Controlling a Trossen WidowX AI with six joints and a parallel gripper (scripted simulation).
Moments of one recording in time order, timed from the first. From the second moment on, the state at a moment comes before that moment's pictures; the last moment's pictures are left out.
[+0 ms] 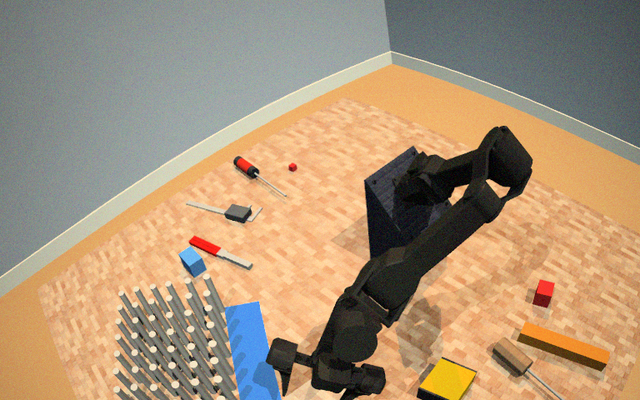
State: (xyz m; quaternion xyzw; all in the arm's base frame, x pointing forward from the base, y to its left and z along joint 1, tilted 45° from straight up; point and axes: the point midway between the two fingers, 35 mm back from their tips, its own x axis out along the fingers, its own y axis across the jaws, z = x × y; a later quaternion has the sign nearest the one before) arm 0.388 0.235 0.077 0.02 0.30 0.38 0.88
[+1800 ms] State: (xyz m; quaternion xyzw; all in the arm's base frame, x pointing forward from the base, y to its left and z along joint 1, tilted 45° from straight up) arm 0.068 0.381 0.289 -0.23 0.31 0.70 0.61
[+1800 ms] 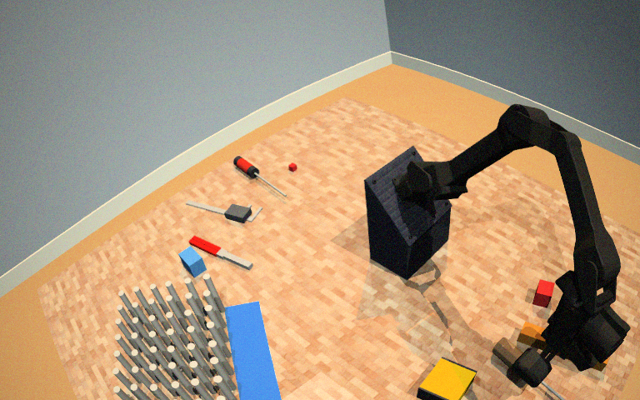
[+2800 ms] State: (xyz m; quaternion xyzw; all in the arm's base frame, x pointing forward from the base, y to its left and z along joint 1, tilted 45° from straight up) arm 0.069 0.388 0.287 -0.23 0.29 0.68 0.62
